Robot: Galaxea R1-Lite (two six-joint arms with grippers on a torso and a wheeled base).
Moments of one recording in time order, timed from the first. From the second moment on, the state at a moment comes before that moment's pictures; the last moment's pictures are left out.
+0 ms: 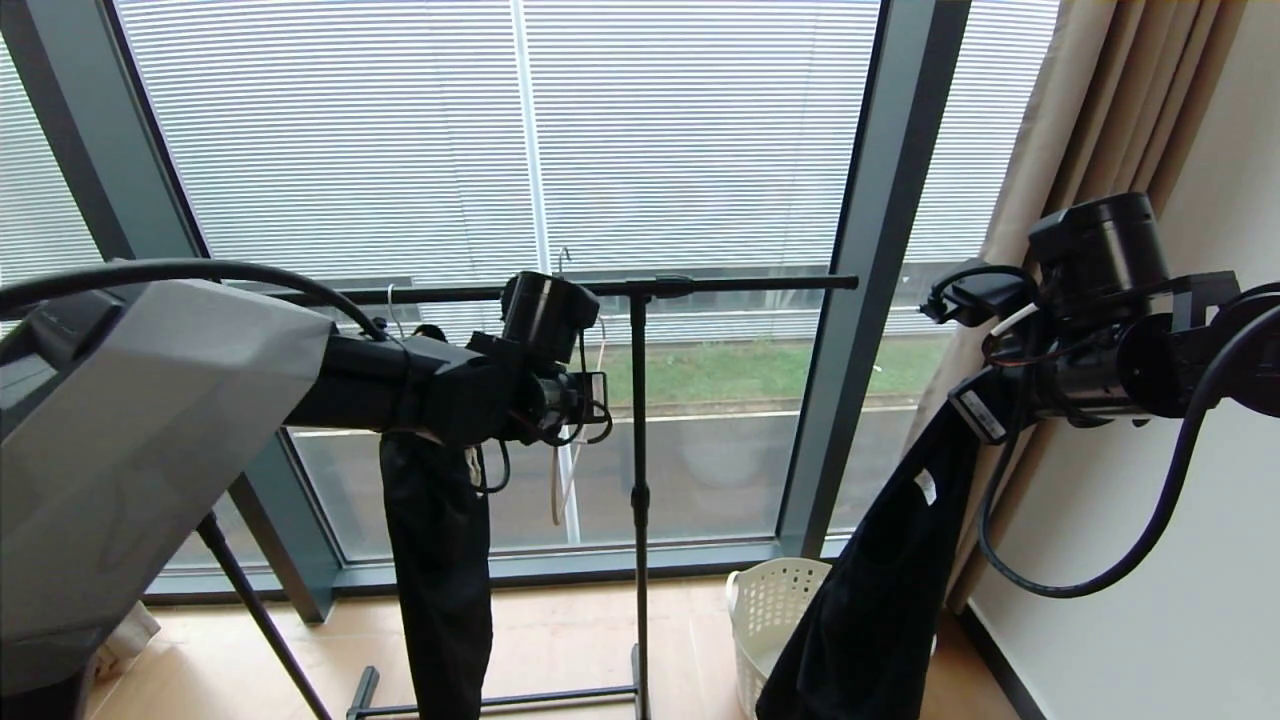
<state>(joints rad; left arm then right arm) -0.51 2.19 -1.54 -0.03 0.32 -0.30 0.27 1.74 -1.24 0.19 -0.41 -0.34</state>
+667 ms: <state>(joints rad) -0.52 1.85 -0.95 -0.33 0.21 -0.20 0.29 1.74 -1.24 0.19 -0.41 -0.34</state>
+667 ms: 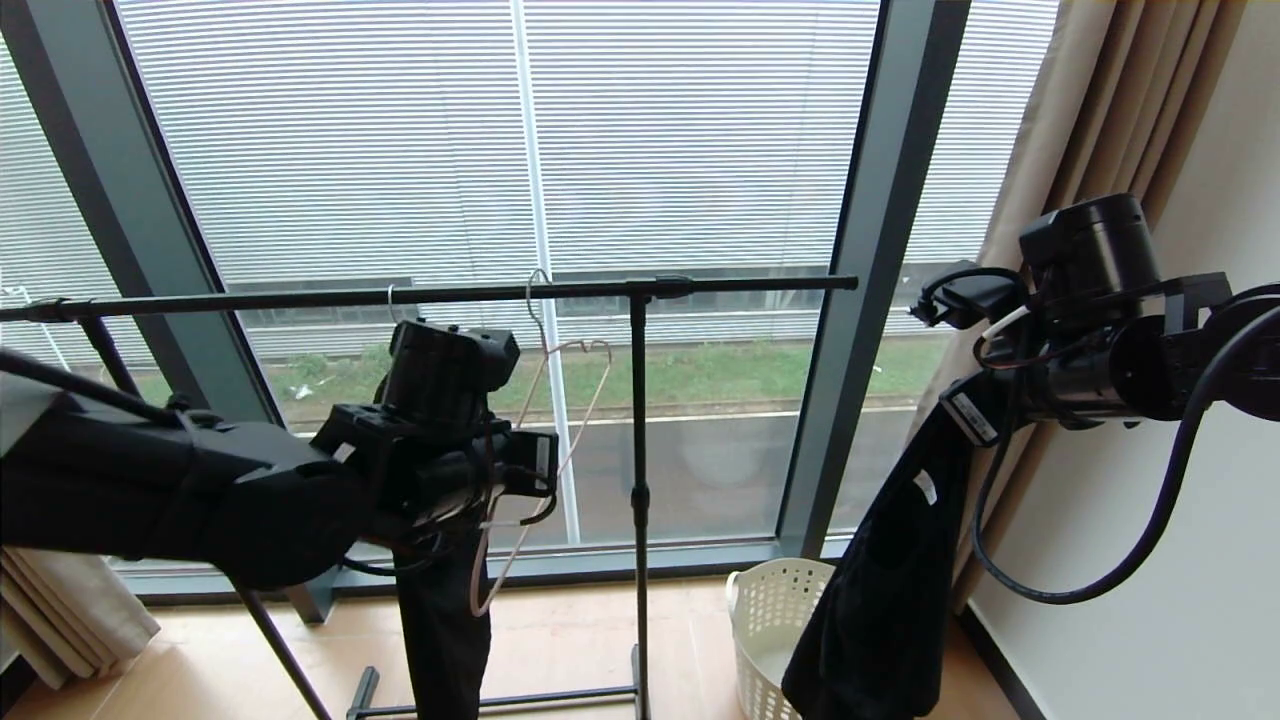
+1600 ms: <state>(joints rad) -0.56 1.78 -0.26 -1.15 -0.12 -0.02 0.42 1.82 -1.14 -0.10 -0.58 -0.29</state>
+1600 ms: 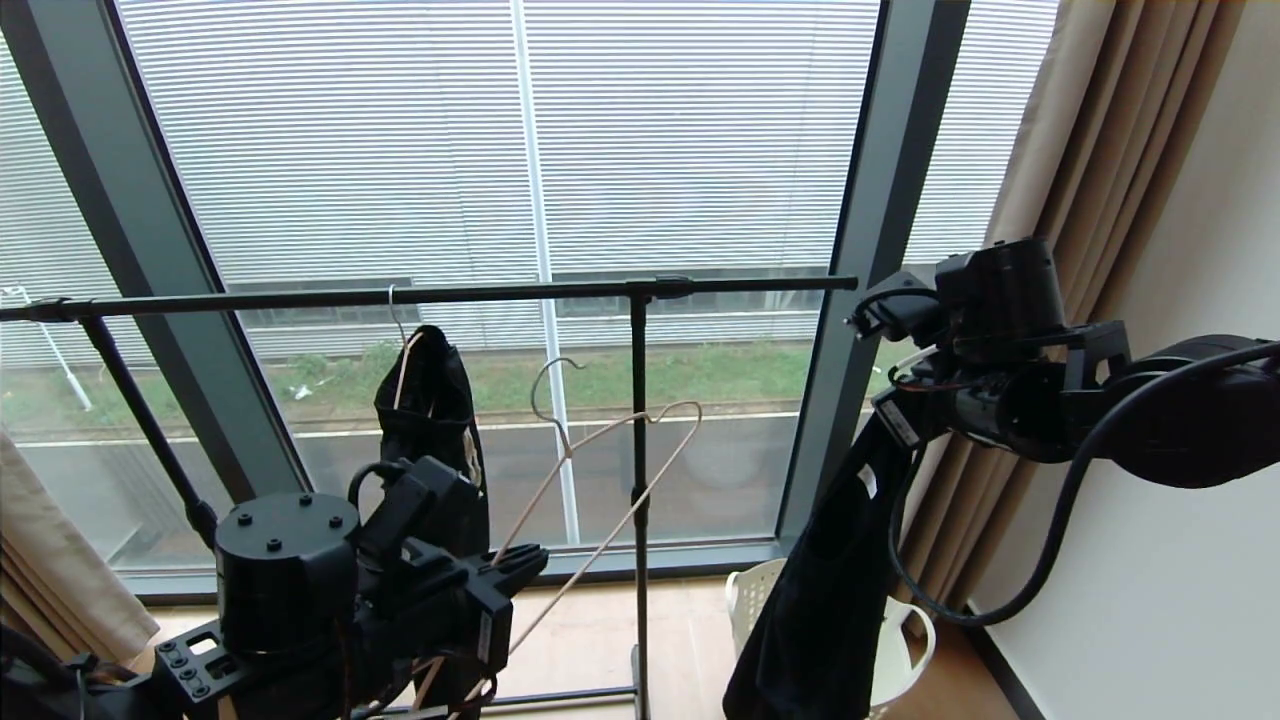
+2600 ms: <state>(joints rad) -0.74 1.82 -0.21 -1.27 -0.13 -0.09 0.50 1.94 -1.23 -0.14 -0.59 -0.16</state>
